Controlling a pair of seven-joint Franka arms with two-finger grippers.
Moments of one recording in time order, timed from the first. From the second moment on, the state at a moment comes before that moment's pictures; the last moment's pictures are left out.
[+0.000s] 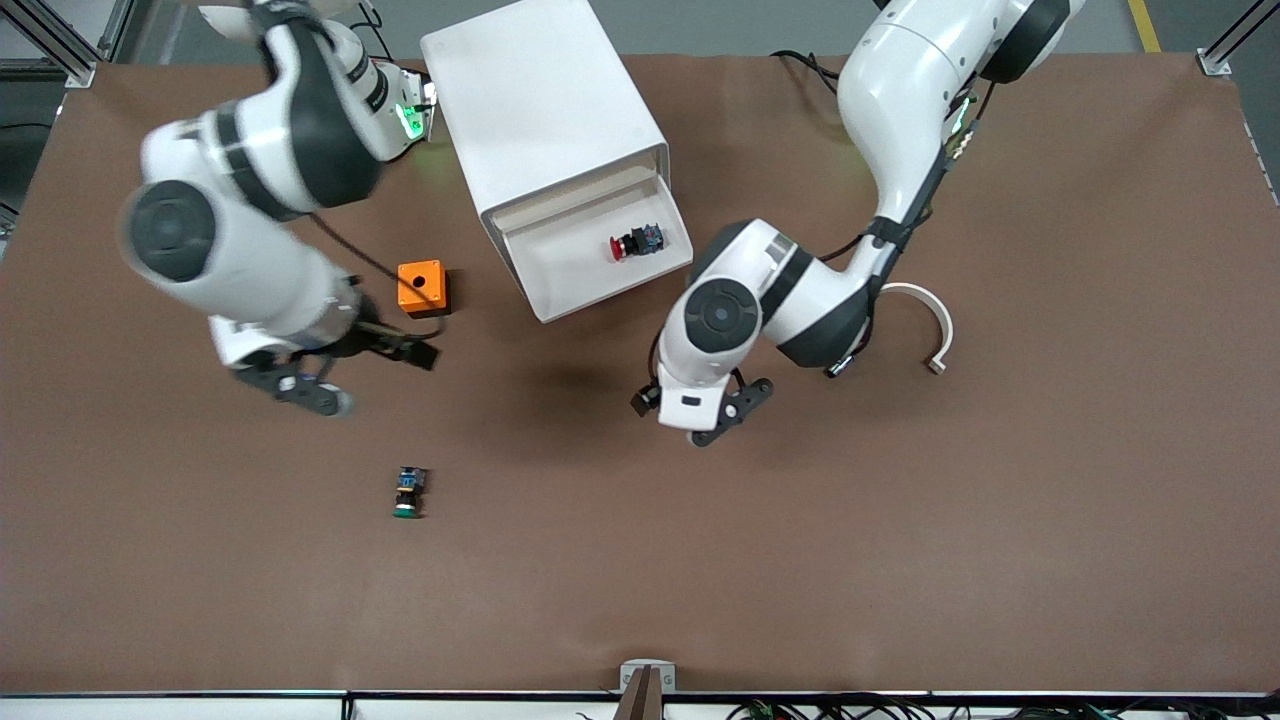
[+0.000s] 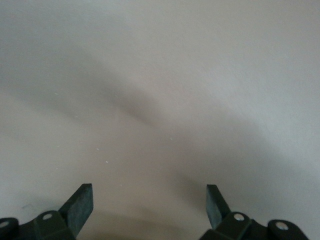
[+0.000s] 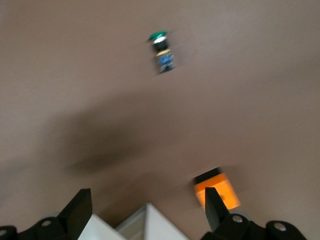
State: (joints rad) left arm -0.60 0.79 -0.16 -1.18 -0.02 1.95 -1.31; right arm 0.36 0.27 -0.15 -1.53 0.14 1.69 0.51
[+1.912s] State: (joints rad) left arm -0.75 0.80 -0.31 -1.29 -0.26 1.97 -1.46; right arm 0.05 0.19 -0.15 -1.51 0.00 1.56 -0.12
